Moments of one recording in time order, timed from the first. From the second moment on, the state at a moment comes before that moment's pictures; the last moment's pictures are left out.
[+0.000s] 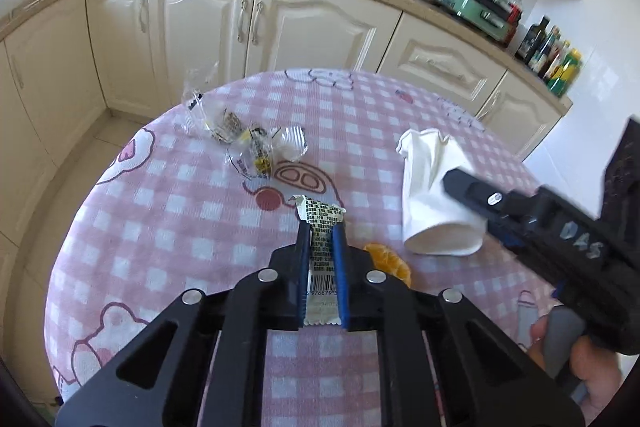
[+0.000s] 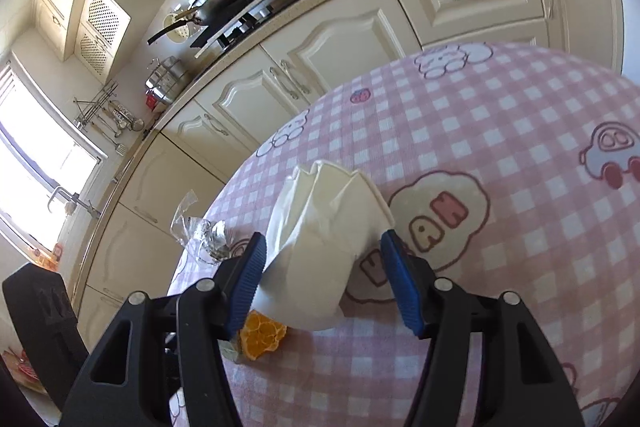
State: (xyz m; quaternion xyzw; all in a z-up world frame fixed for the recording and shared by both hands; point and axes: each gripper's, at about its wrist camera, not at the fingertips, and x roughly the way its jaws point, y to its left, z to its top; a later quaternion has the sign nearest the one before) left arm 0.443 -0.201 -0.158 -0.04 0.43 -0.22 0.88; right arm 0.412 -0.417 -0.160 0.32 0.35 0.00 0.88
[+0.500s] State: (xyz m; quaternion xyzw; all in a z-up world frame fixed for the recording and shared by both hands) left arm 0.398 -0.122 -0.104 -0.08 0.37 -0.21 0.90; right arm 0.372 -0.366 -0.113 0.26 0.31 0.02 0.91
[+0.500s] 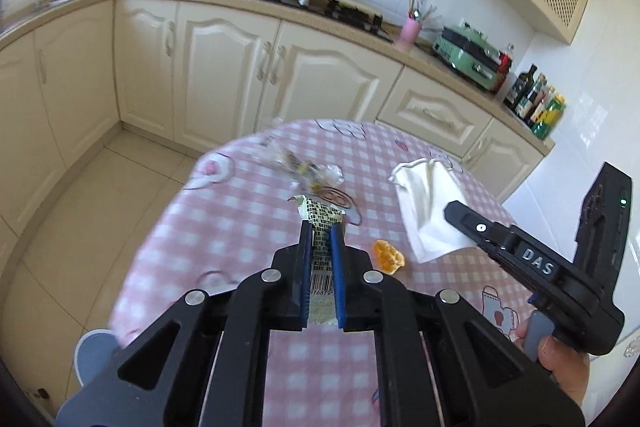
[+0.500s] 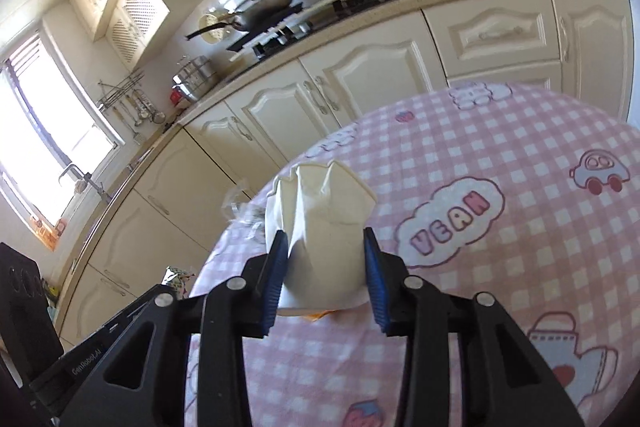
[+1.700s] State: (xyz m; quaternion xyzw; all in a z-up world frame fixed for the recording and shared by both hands) left arm 0.292 0.211 -0.211 -0.19 0.43 0.03 0.88; right arm 0.333 0.065 -0.202 0.11 0.46 0.25 0.85
